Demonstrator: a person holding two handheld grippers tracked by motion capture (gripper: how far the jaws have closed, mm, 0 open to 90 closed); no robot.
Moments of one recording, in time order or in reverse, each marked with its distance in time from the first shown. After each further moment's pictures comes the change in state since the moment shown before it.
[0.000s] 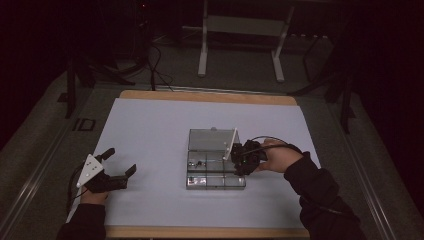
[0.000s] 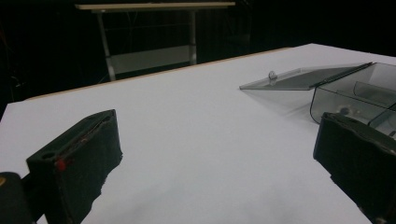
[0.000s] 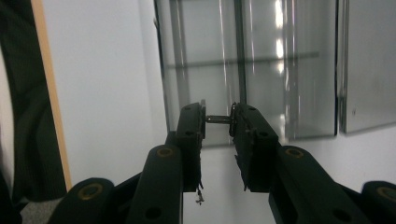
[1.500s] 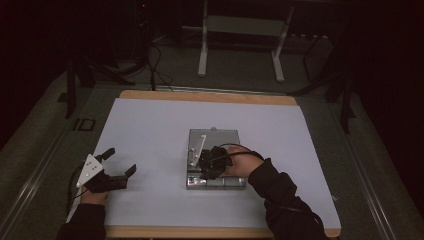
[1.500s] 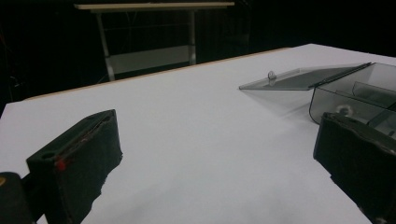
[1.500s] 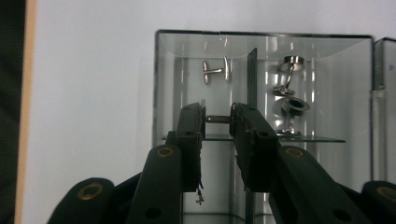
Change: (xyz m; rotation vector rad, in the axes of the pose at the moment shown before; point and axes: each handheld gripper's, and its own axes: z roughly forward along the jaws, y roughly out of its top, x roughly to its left) left arm 0.000 0.000 0.000 0.000 -0.005 -0.002; right arm 0.002 0.070 0.057 -0.166 0.019 -0.092
